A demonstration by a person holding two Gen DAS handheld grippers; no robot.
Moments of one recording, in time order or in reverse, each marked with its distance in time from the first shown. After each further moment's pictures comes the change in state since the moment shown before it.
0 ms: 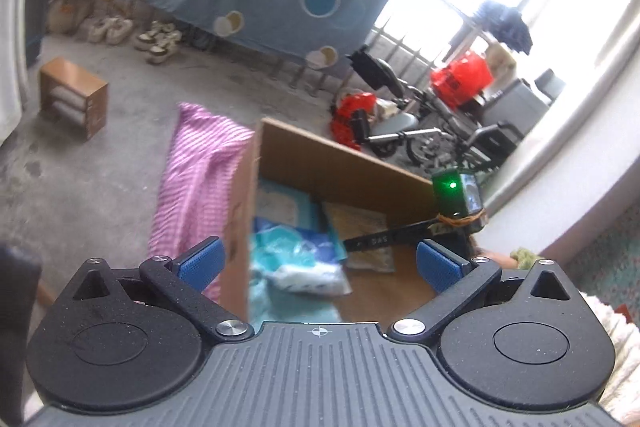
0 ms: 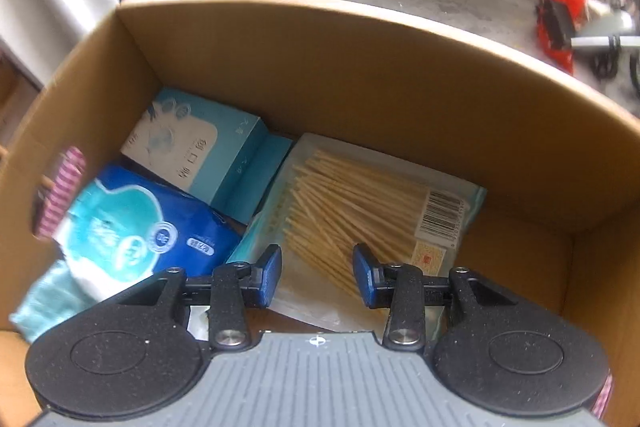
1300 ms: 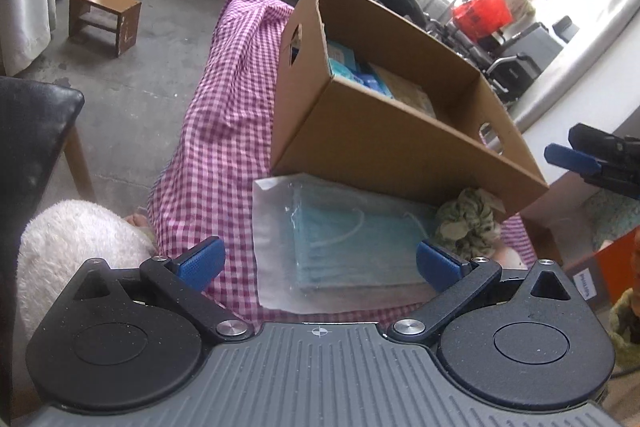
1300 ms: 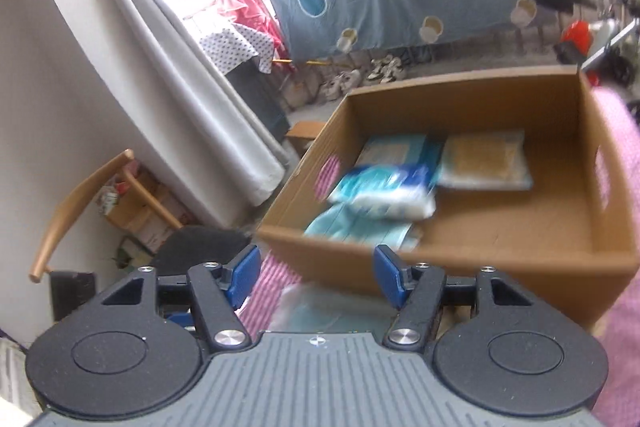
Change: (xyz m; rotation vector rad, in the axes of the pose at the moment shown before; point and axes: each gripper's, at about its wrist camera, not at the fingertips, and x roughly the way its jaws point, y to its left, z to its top) left arm -0.030 0.039 -0.141 0.007 0.164 0.038; right arm -0.223 0.082 -0.211 0.202 -0.421 0.366
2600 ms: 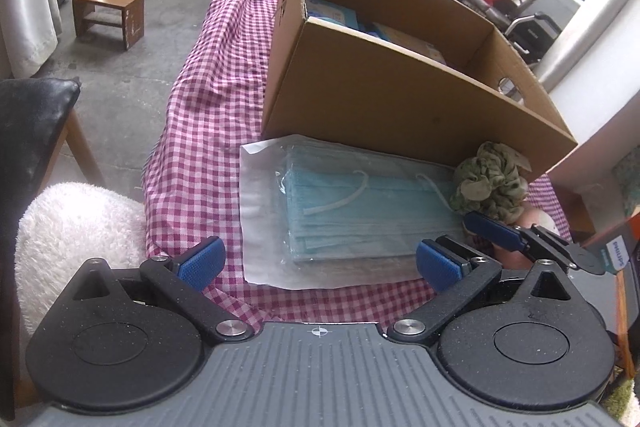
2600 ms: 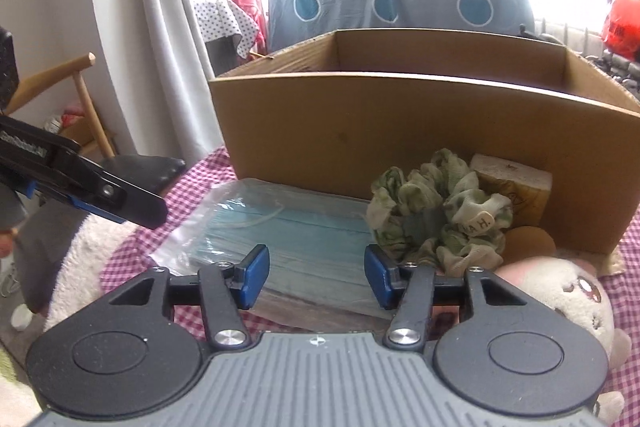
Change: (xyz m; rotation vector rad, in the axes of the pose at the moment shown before) left arm 0.019 -0.030 -0.014 0.063 0.065 0.103; right arm 0.071 0.002 -0.144 -0.257 -0.112 -0.206
